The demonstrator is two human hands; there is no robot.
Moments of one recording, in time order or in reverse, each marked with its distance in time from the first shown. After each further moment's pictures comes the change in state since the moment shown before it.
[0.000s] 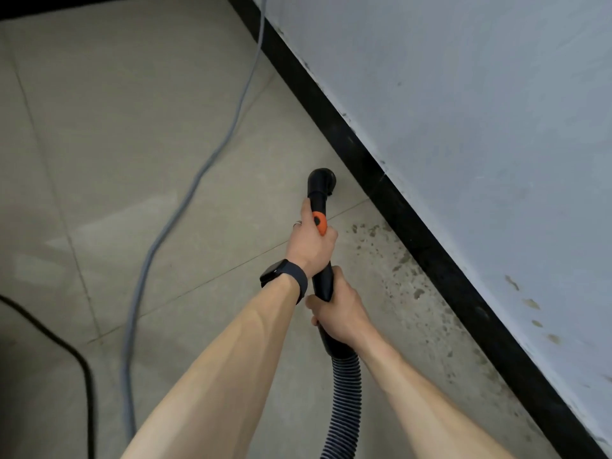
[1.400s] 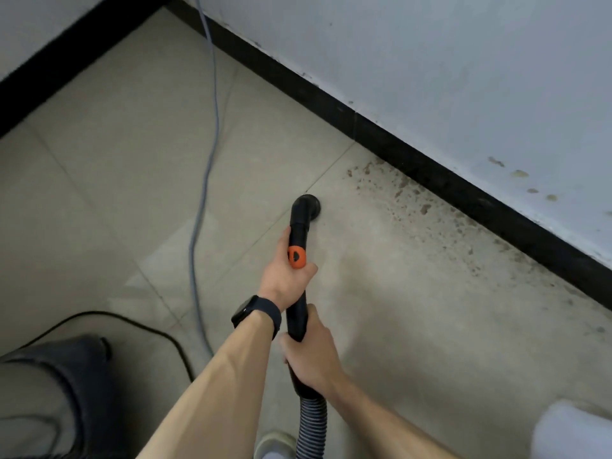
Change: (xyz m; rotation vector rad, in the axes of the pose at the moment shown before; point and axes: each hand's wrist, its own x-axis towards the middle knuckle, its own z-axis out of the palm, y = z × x) left_hand -0.145 -0.042 -0.062 0.260 -0.171 -0.119; right_hand -0.141 0.007 0.131 0.448 -0.033 0.093
